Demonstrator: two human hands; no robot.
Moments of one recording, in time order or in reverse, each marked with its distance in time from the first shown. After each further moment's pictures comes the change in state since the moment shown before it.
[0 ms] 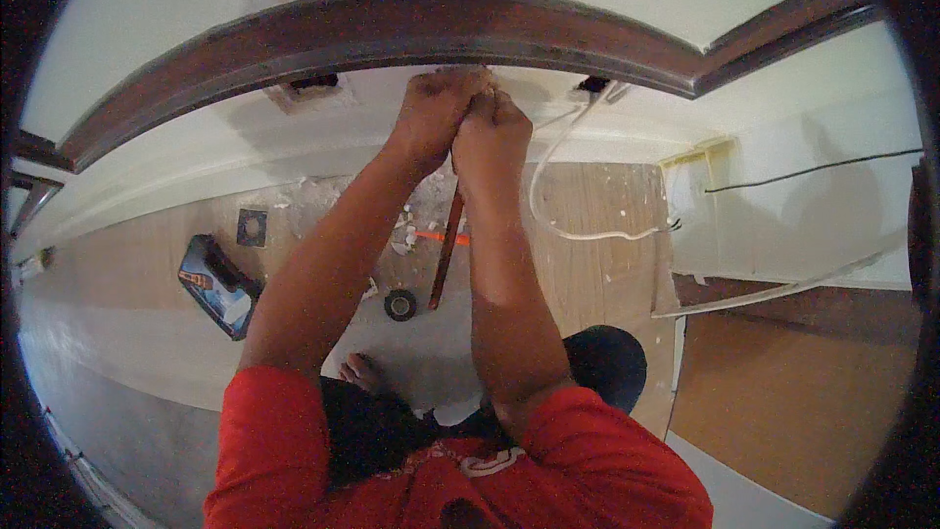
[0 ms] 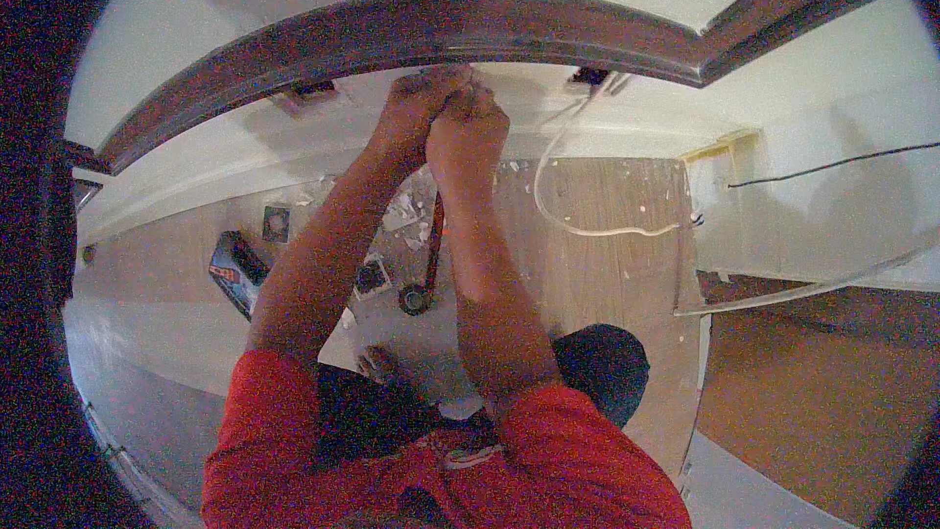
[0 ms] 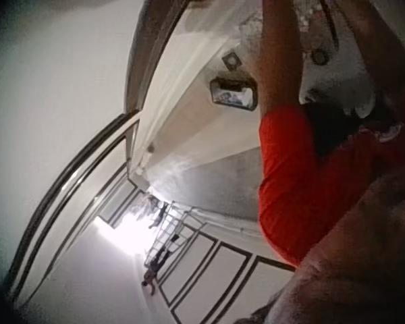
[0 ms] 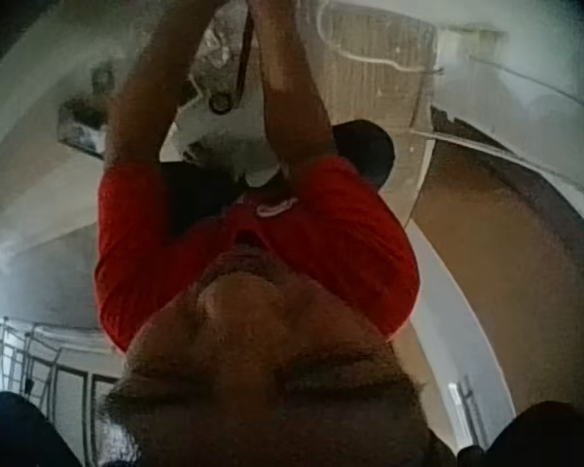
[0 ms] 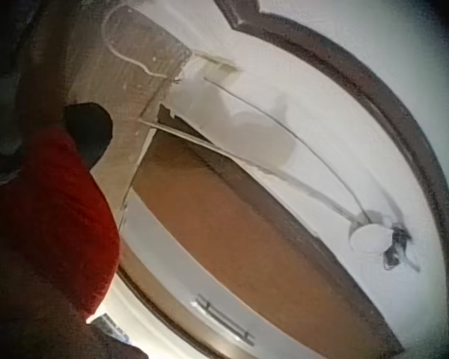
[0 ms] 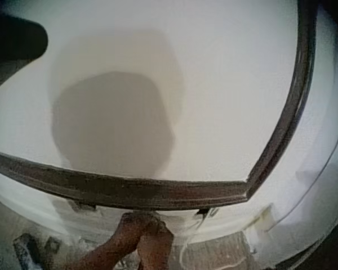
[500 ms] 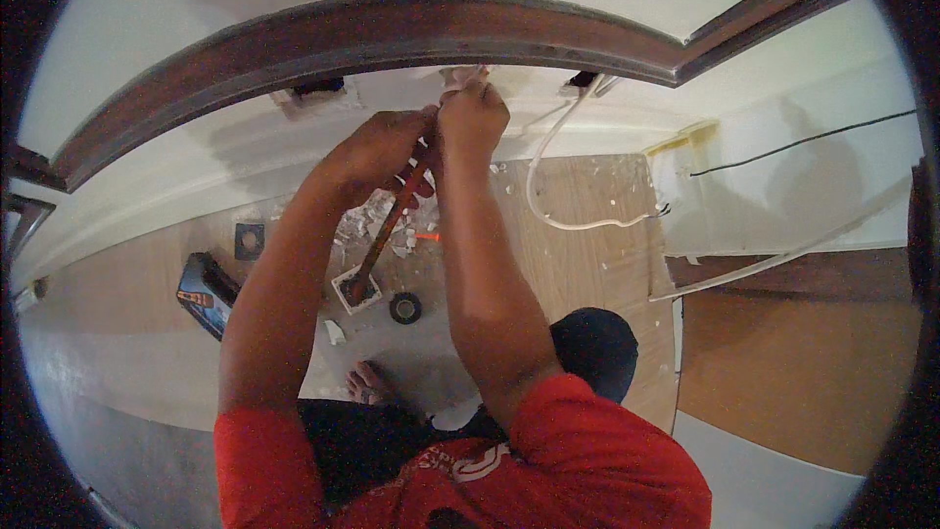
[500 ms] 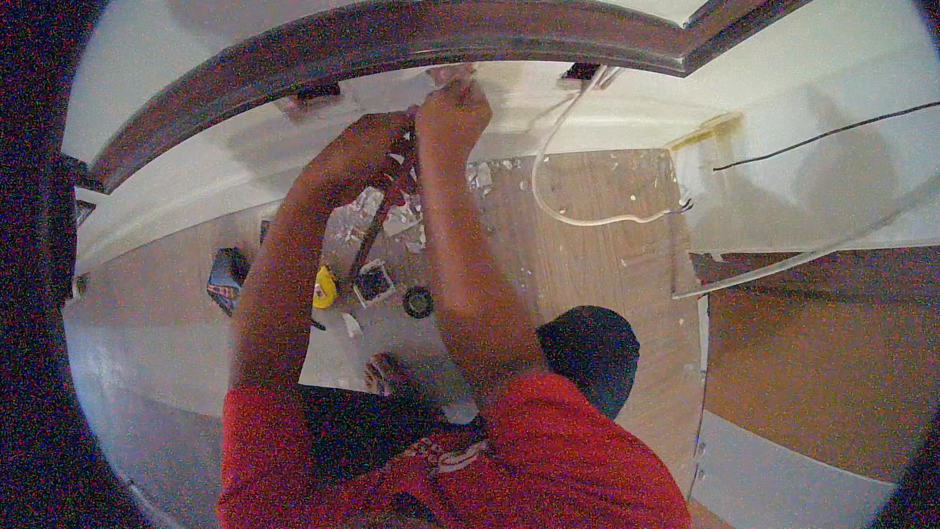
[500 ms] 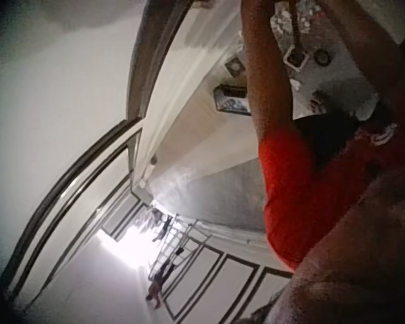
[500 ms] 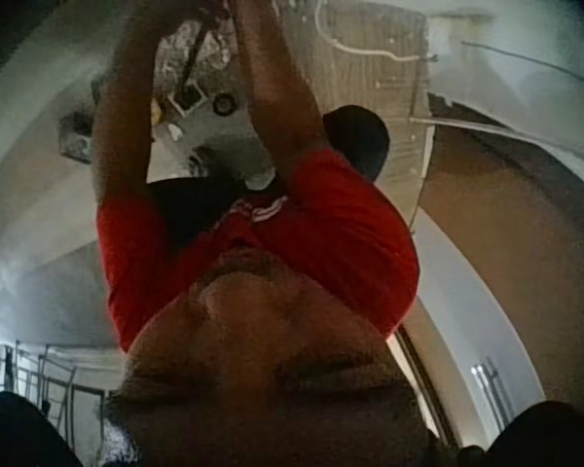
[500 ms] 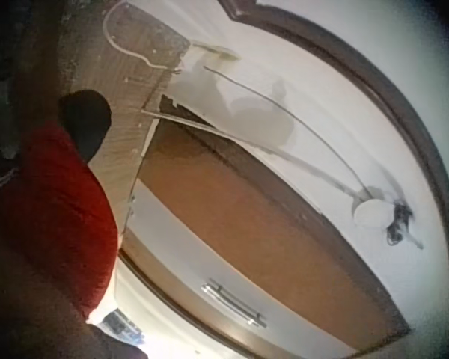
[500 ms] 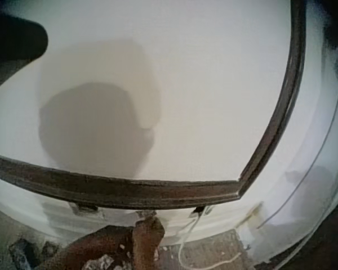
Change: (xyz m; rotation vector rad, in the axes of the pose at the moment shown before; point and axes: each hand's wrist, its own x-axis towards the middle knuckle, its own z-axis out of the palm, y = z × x) left_hand -0.041 0.071 -0.059 0.367 -0.398 -0.518; right_hand 0.000 -0.027 0.035 -0.037 0.234 0.106
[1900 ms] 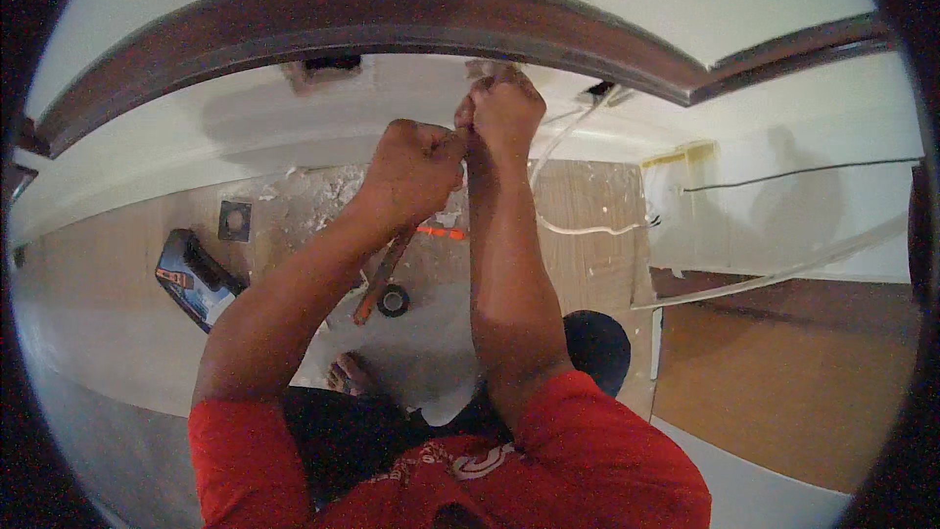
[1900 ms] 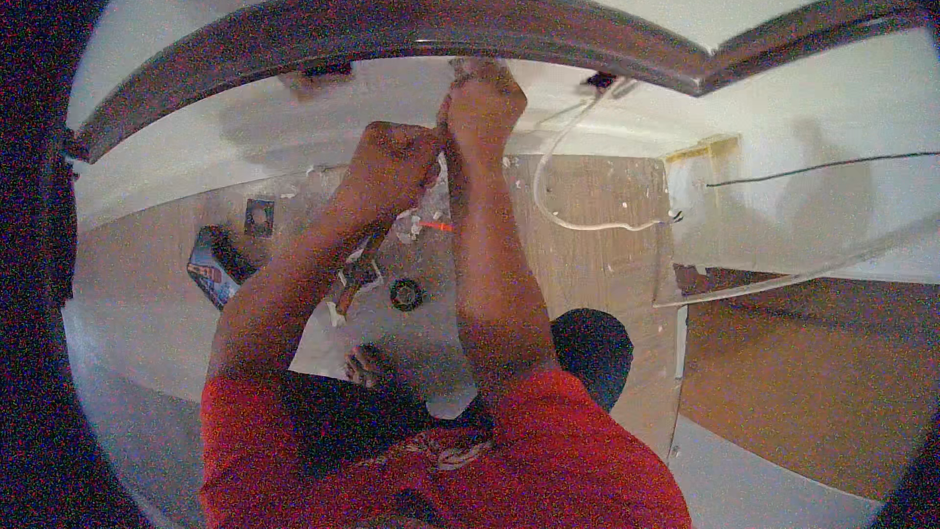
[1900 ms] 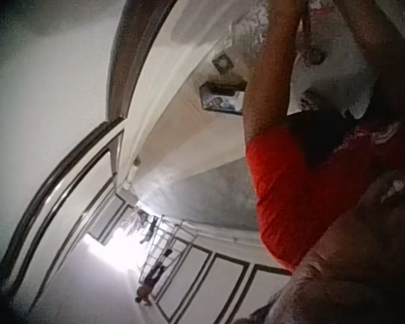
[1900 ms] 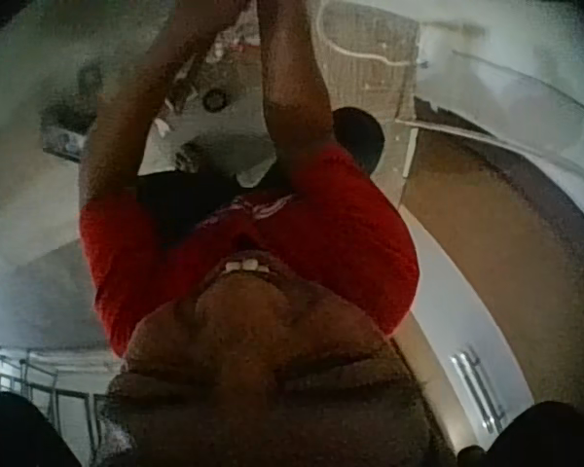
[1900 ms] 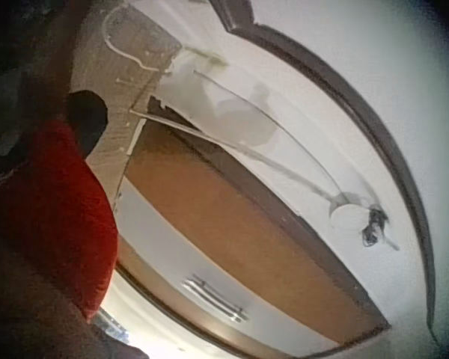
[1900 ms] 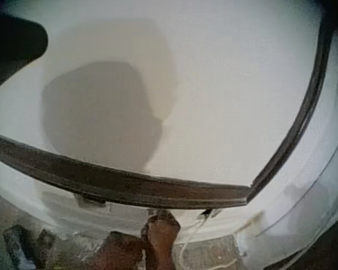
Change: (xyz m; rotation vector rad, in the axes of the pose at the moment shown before) left_hand 0.002 -0.024 0.039 0.098 0.408 0.185; right_hand 0.036 0.047 -0.002 0.048 -0.191 -0.323
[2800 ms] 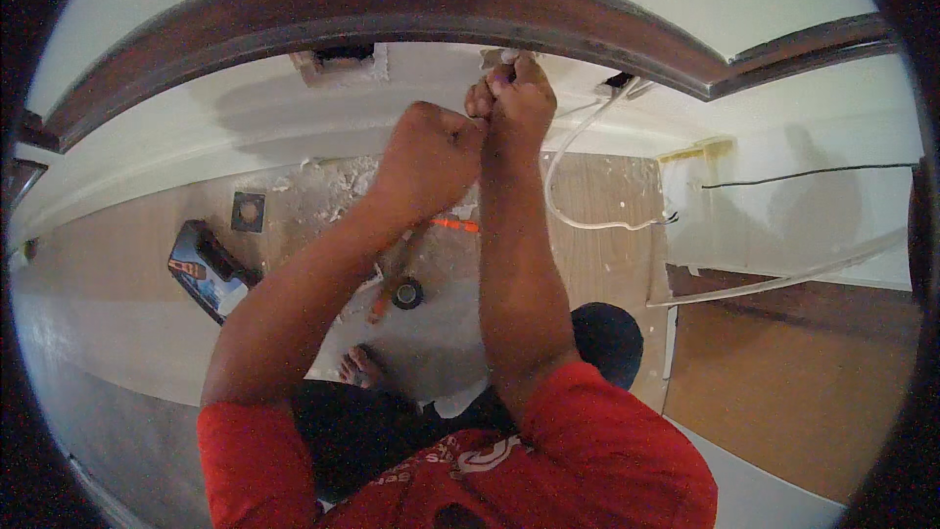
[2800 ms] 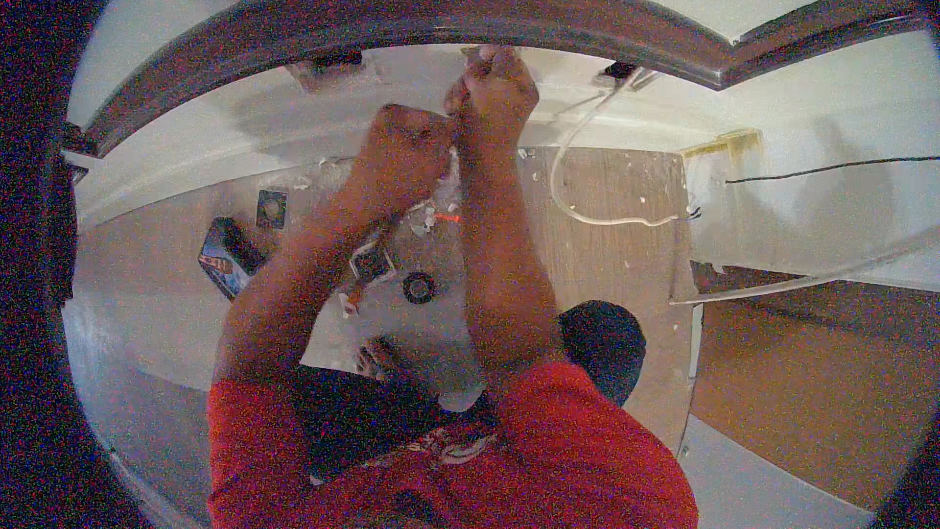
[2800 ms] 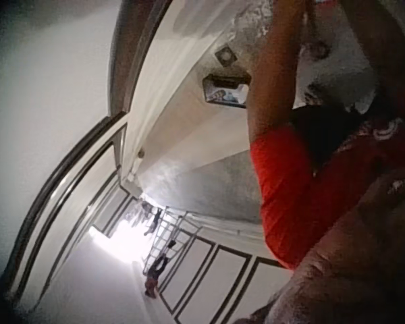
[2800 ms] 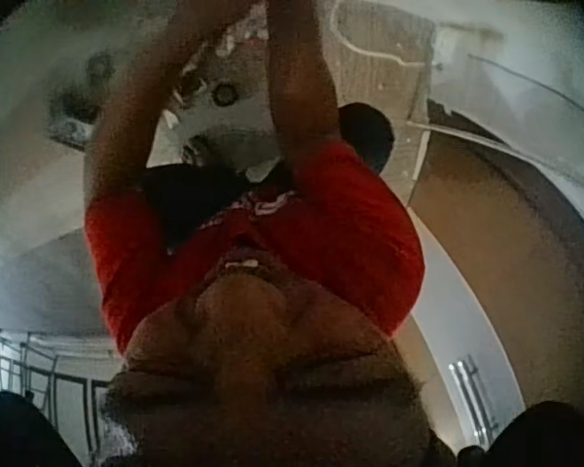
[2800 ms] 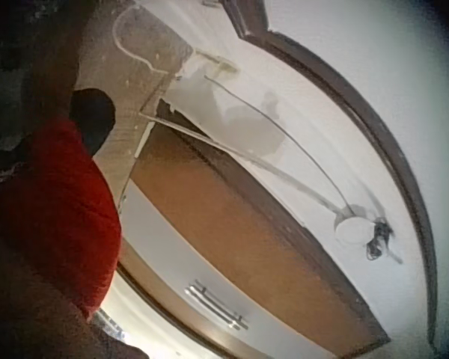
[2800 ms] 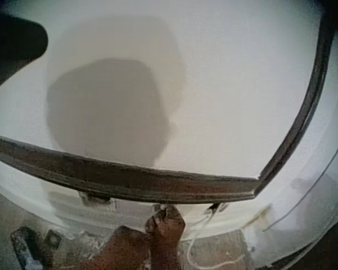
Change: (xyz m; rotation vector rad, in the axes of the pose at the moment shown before) left_hand -0.004 0.001 -0.008 0.106 0.062 0.076; right_hand -0.014 -0.003 0.005 0.393 -0.054 0.074
